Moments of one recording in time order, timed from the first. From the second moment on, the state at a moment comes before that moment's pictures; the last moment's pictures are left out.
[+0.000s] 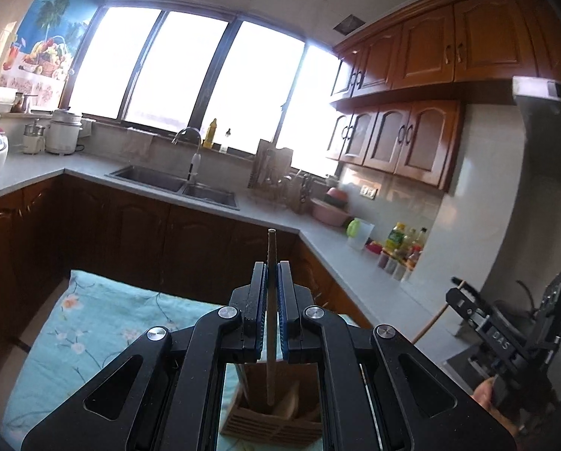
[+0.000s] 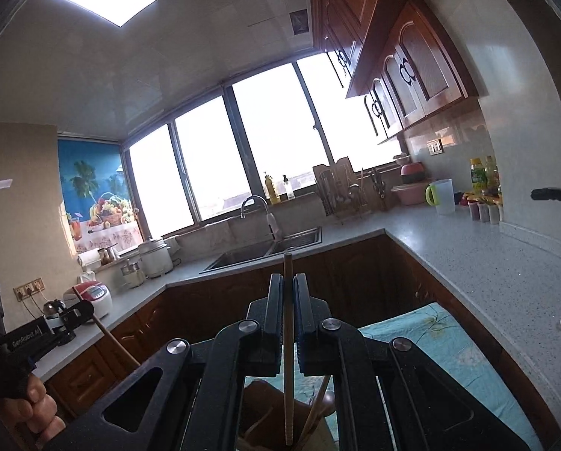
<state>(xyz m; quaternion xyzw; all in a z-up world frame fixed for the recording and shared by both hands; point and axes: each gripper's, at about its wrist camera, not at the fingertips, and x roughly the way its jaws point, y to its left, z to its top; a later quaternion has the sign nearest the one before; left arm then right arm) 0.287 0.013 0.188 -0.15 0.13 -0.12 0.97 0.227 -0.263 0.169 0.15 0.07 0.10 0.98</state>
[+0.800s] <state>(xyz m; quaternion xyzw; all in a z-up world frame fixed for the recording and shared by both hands) 0.319 -0.016 0.097 -0.12 0.23 -0.11 0.96 0.242 -0.254 0.098 0.15 0.17 0.11 0.97</state>
